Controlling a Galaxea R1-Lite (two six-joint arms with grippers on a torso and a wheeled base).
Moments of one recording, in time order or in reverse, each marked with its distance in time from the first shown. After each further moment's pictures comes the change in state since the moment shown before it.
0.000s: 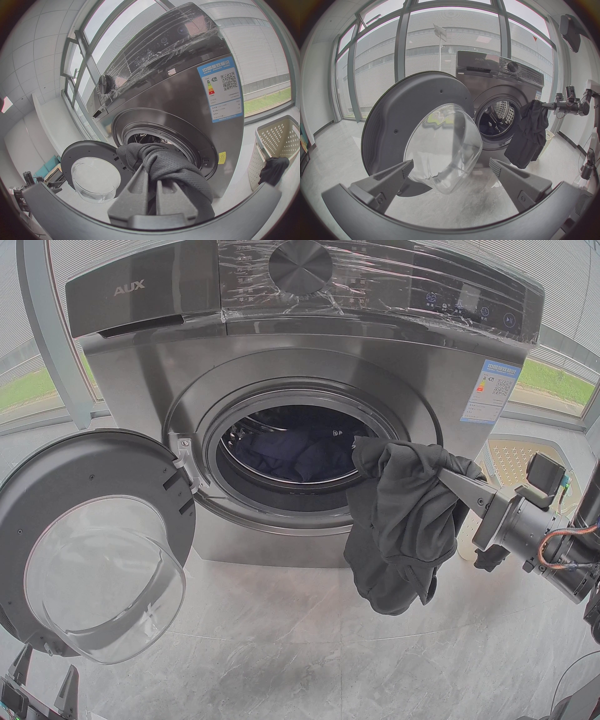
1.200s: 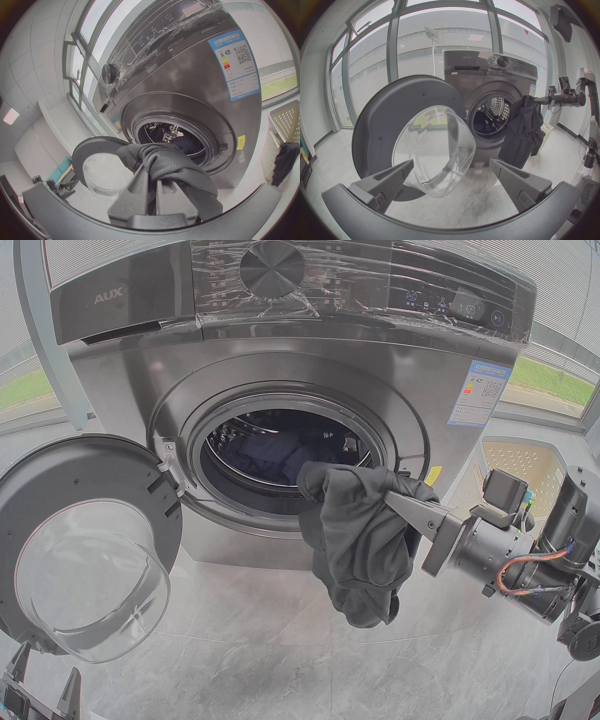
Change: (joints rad) left arm 0.006 0.000 0.000 -0.008 -0.021 0.084; right arm 0.159 0.114 -0.043 -0.037 -0.046 0.087
